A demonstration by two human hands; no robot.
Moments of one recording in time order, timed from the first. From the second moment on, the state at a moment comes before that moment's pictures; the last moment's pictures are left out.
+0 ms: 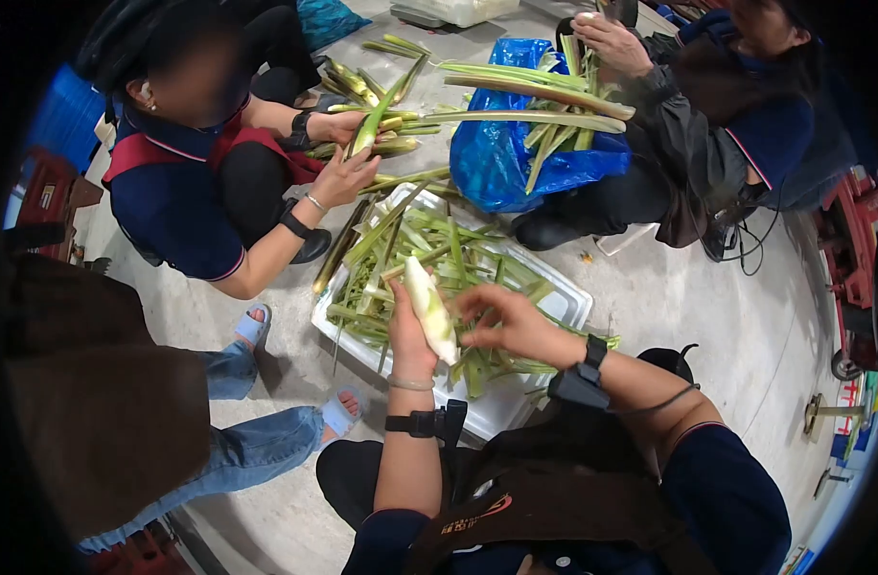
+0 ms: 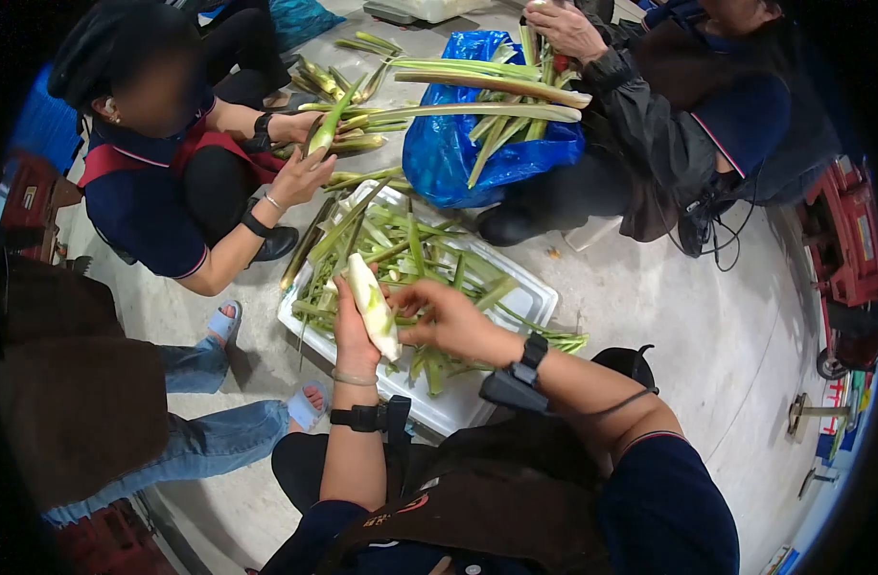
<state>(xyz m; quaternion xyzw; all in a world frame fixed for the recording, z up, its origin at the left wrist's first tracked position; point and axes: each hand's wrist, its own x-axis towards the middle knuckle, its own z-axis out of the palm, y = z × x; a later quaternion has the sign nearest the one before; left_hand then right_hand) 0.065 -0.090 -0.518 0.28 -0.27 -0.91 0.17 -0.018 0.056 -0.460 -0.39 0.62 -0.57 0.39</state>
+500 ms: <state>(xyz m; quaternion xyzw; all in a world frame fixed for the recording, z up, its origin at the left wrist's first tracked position) 0.057 -0.058 -0.518 0.27 -0.45 -0.83 0.18 -0.034 0.049 -0.486 -0.18 0.68 -0.59 0.40</state>
